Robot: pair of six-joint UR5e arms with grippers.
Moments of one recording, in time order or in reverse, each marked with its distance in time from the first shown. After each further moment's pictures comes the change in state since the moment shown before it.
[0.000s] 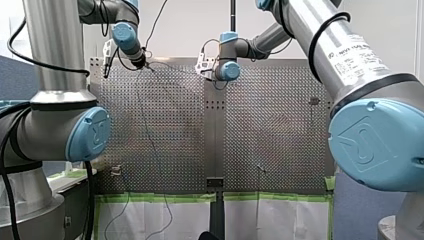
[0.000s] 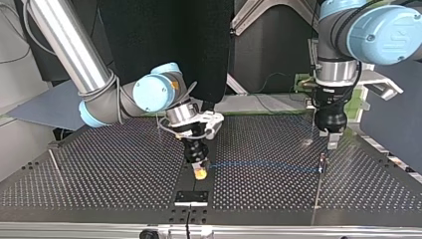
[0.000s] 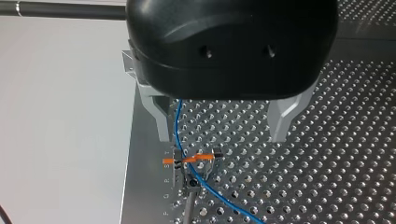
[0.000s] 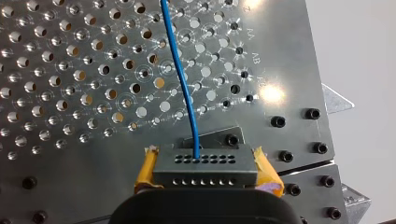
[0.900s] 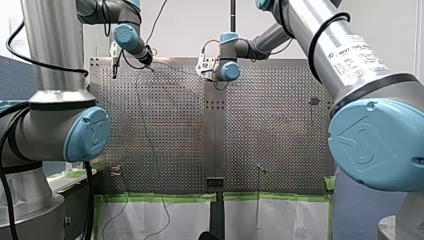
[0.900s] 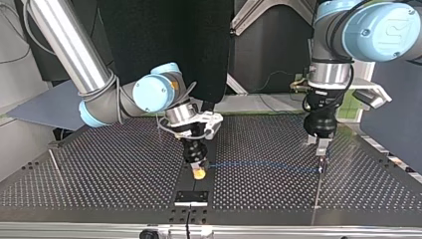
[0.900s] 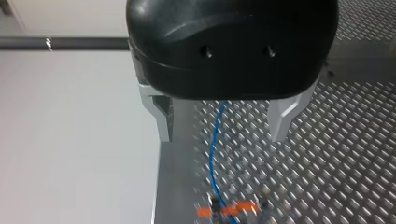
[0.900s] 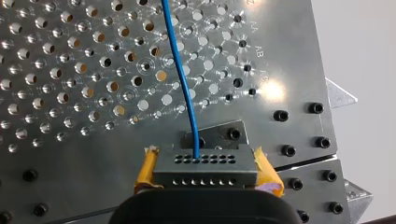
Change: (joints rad) left arm -0.028 -0.008 0.005 0.085 0.086 -0.051; right arm -0.002 0.001 0.002 0.002 0.011 -0.006
